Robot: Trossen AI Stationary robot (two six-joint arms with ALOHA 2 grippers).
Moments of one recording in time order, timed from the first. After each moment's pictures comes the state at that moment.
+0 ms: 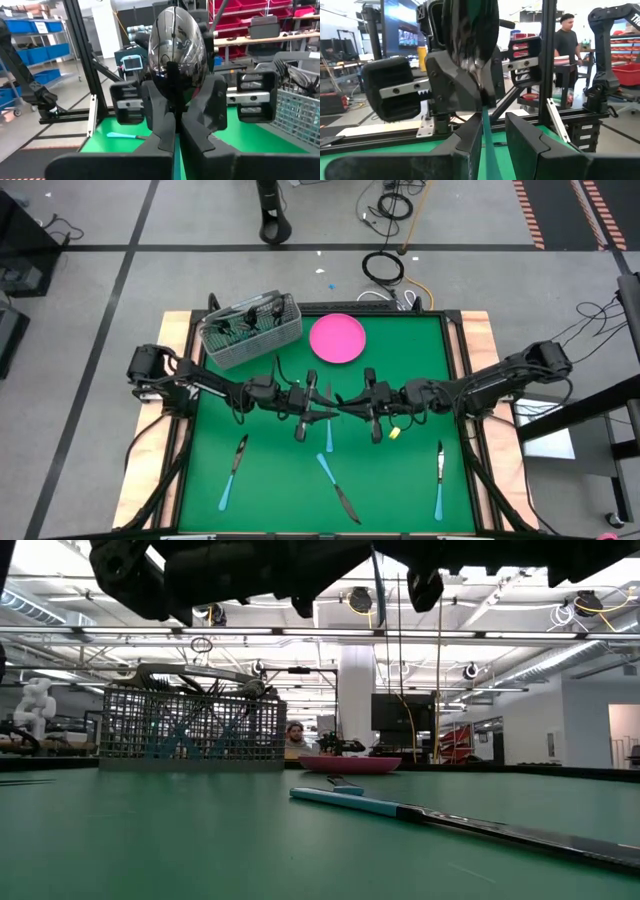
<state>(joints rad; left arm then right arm) -0.09 1.70 0.75 1.09 0.14 0.06 0.21 1.34 0.62 0.73 0.14 0.17</state>
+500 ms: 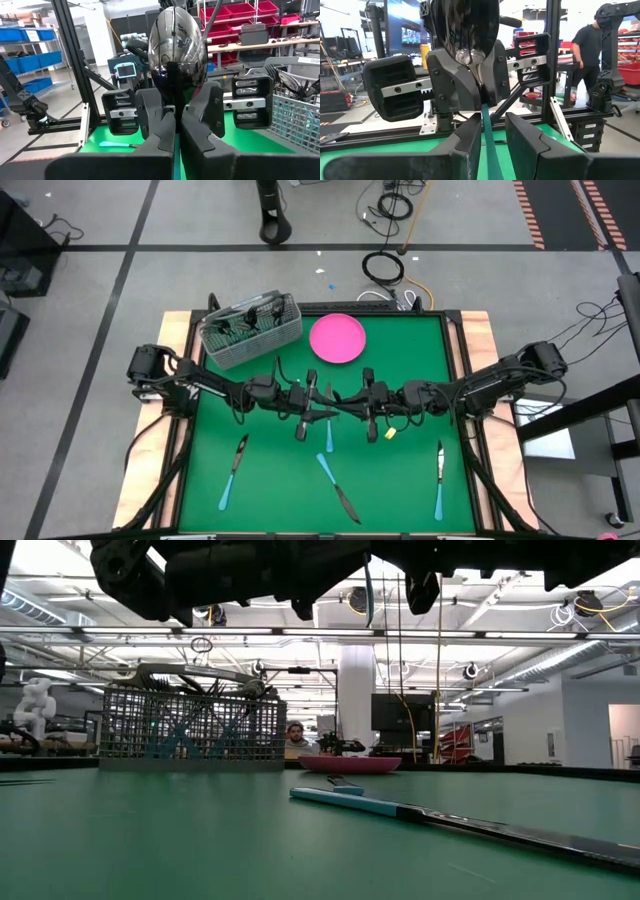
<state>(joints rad) -0.09 1.70 0.75 1.08 0.13 0.06 0.21 1.38 0.62 0.81 0.19 0.17</state>
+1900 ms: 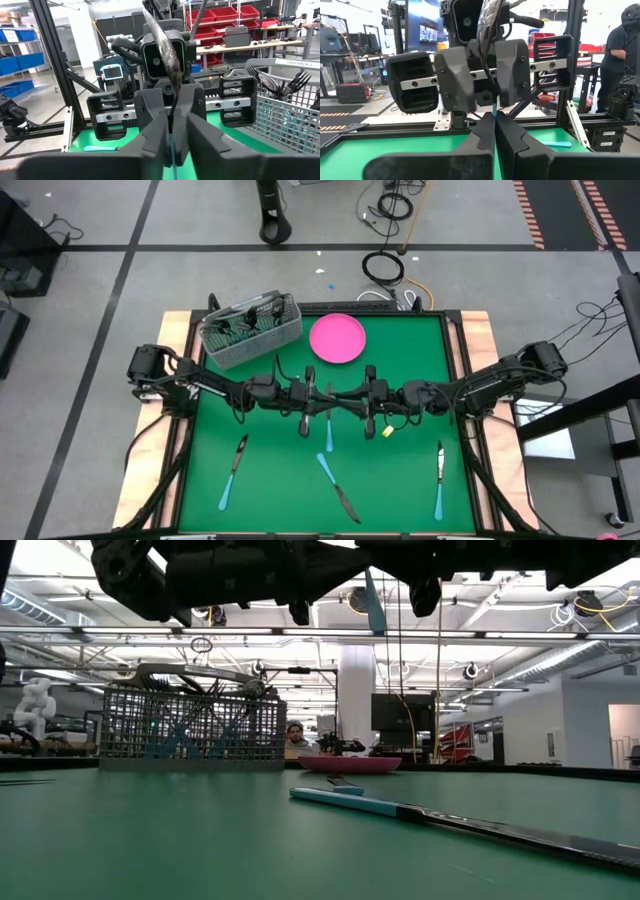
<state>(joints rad) -0.09 1.70 0.75 1.08 0.04 0.03 0.21 1.38 0.62 0.81 0.26 0.16</state>
